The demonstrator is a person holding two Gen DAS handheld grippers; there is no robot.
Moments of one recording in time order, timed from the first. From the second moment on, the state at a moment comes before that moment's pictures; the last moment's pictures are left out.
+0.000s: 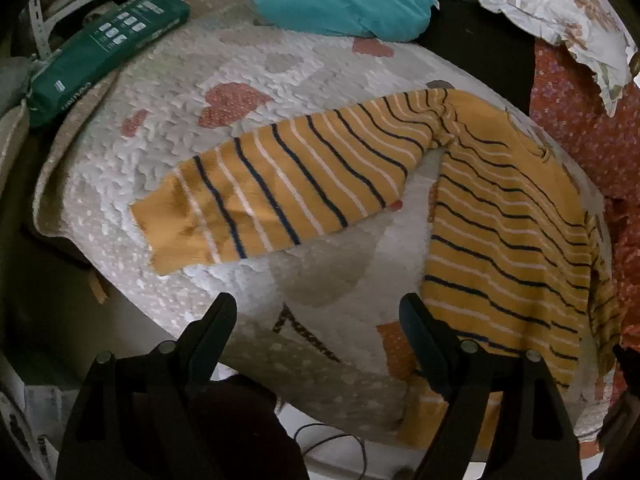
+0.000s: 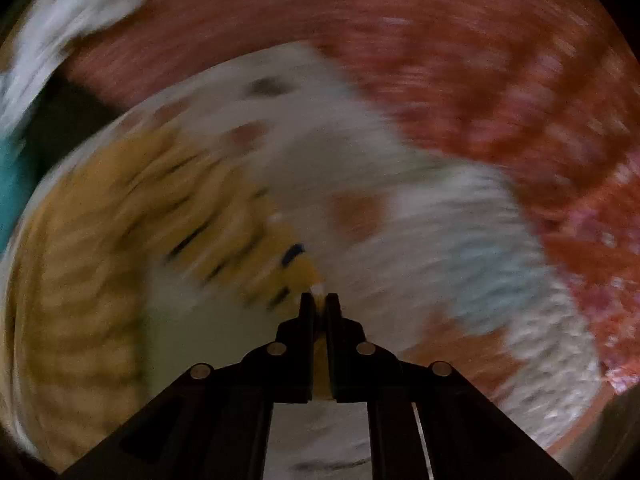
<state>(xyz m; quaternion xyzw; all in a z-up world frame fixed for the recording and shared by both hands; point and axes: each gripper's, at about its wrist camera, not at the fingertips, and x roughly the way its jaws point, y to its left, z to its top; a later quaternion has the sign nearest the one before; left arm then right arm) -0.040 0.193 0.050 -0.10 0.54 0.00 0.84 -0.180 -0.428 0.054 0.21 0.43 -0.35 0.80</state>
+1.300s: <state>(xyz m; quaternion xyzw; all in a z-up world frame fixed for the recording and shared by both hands) -0.077 0.107 -0.012 -0.14 0.65 -0.18 0.73 -0.203 -0.190 -0.013 0.30 0.53 -0.07 0.79</state>
